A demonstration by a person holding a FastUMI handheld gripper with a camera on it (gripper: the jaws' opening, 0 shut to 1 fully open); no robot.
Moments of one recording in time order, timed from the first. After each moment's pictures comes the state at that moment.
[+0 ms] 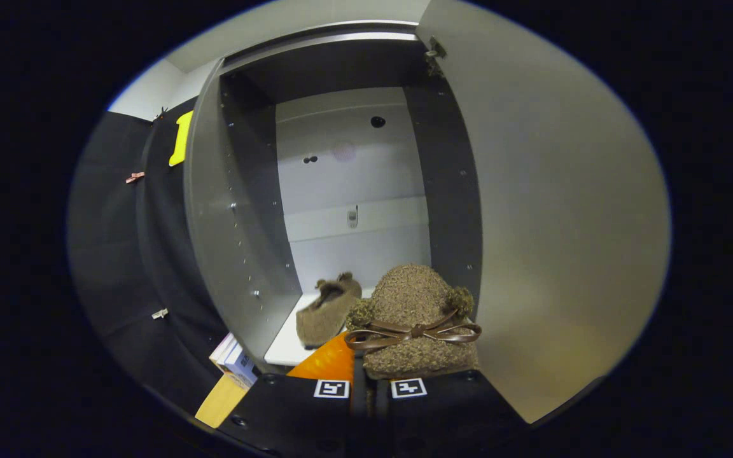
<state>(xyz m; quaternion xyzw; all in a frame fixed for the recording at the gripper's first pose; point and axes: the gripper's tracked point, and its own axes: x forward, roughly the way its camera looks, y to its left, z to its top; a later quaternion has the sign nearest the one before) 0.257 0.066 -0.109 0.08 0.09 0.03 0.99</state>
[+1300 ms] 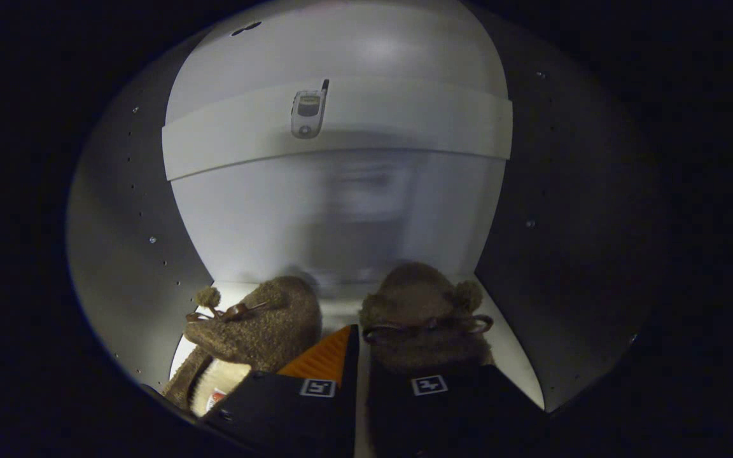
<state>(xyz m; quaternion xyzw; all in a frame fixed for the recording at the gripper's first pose) 0.505 0.069 -0.247 0.03 0.27 0.00 0.96</state>
